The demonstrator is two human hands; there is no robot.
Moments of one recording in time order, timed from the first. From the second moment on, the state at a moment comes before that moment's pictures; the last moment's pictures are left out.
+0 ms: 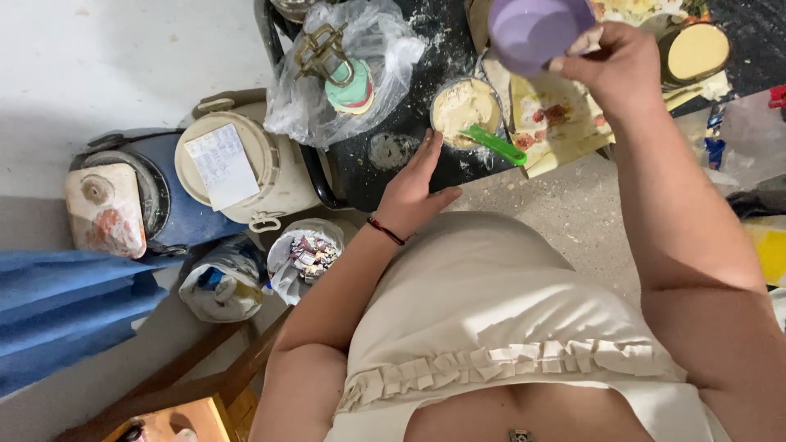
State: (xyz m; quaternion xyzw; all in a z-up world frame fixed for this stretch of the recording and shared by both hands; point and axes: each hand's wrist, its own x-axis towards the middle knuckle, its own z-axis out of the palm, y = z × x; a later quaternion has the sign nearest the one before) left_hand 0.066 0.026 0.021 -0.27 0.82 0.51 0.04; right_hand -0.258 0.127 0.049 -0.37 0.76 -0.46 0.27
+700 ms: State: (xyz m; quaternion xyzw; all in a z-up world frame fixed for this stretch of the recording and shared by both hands) left_hand 0.084 0.020 0.017 -0.32 0.78 0.54 -0.05; right_hand -0.295 0.036 0.005 -0.53 0.74 -0.37 0.16
